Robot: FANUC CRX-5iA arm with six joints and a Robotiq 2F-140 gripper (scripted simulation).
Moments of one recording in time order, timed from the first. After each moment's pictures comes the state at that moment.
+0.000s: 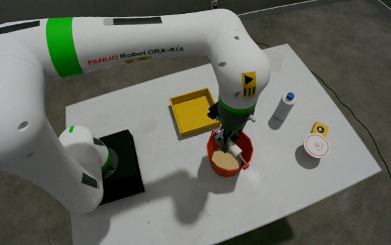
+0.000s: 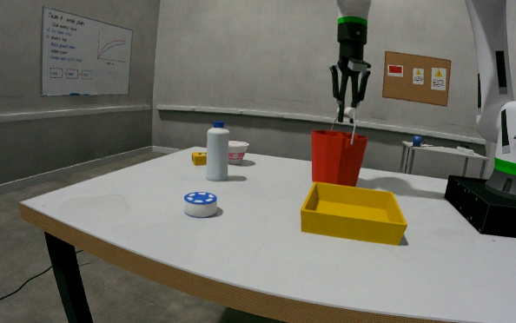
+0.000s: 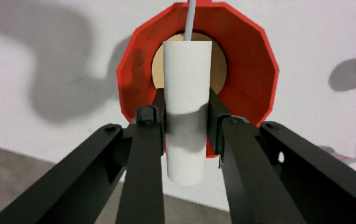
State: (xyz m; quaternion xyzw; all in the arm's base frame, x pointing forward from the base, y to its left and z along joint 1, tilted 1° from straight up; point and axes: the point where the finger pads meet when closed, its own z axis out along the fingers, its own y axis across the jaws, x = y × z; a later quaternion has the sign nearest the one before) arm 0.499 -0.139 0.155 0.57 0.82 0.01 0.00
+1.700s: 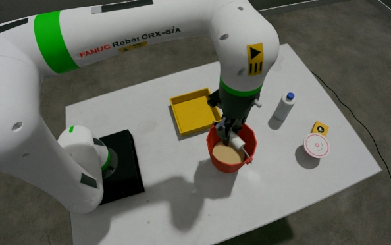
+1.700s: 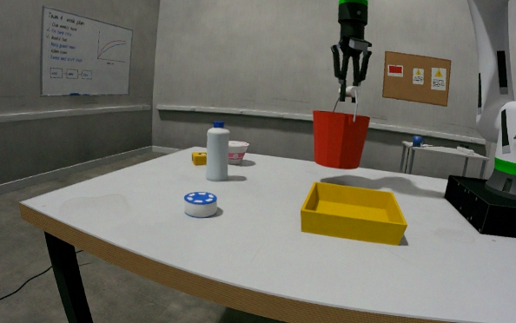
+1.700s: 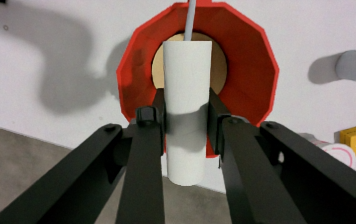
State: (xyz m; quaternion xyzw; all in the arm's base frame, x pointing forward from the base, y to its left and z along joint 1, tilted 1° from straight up) arm 0.498 -0.140 0.218 0.57 0.82 0.01 0.00
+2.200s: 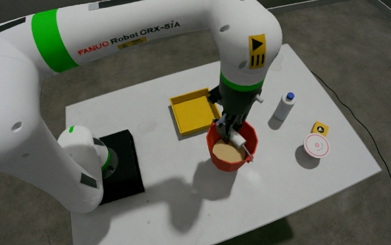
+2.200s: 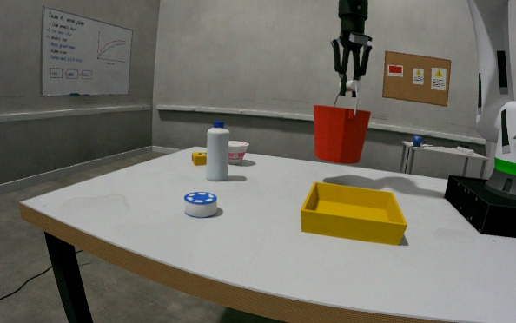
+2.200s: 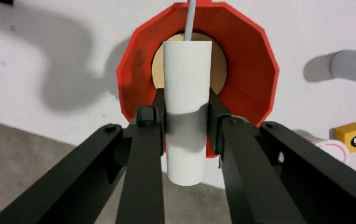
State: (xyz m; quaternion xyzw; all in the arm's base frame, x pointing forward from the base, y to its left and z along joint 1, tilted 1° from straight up) arm 0.498 -0.140 0.235 0.57 0.82 0.01 0.00
